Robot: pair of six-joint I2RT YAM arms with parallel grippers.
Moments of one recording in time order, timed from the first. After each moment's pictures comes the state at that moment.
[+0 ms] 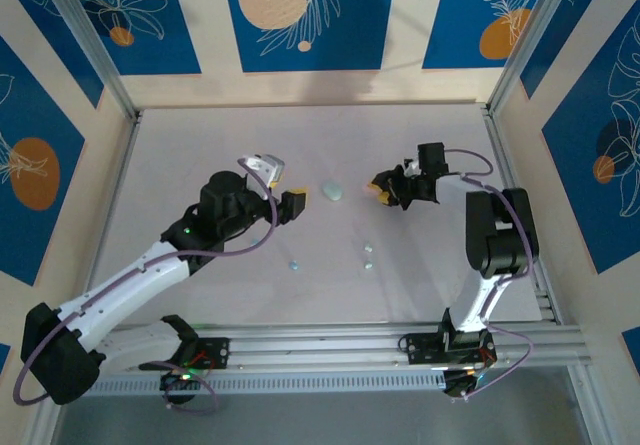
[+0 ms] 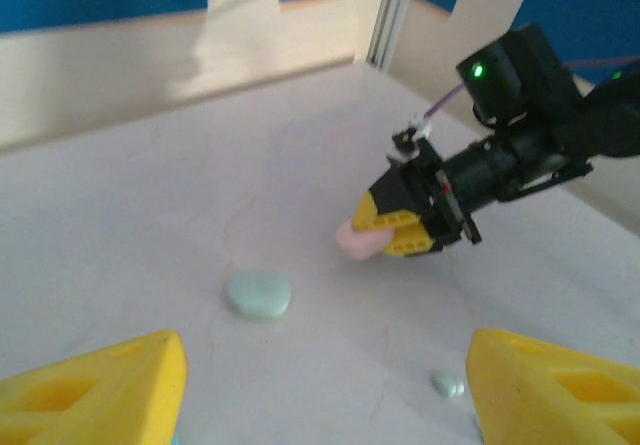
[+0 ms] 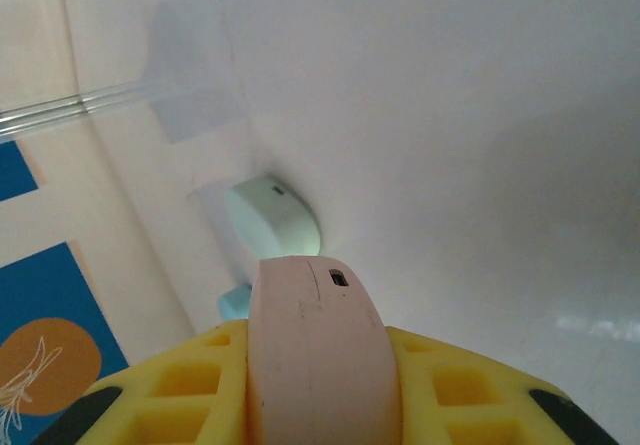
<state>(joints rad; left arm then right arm) -0.70 1.08 0.85 -0.09 0.04 -0.17 0.08 1.82 1.02 -0.17 -0.72 0.94</state>
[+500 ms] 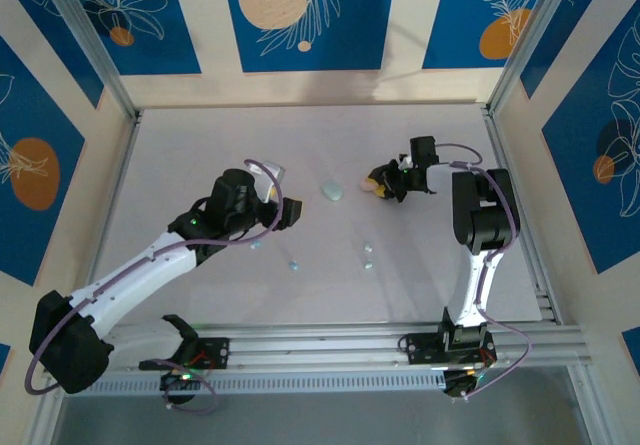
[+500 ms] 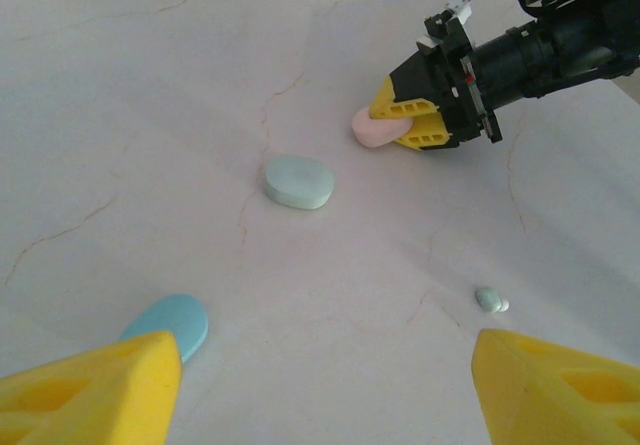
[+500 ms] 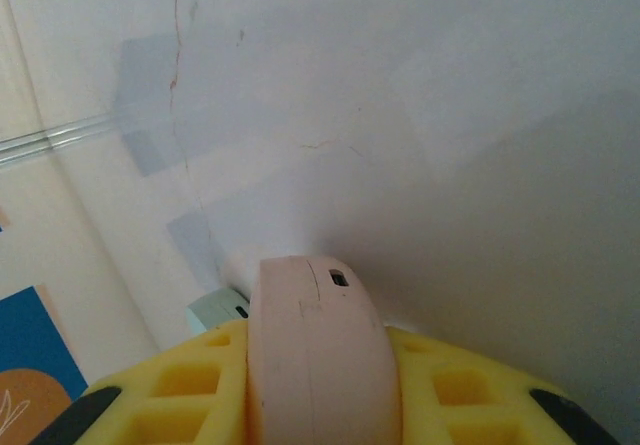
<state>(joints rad) -0.66 1.15 0.88 -0.26 0.02 -0.21 0.09 2.02 1.19 -0.18 -0.68 0.92</state>
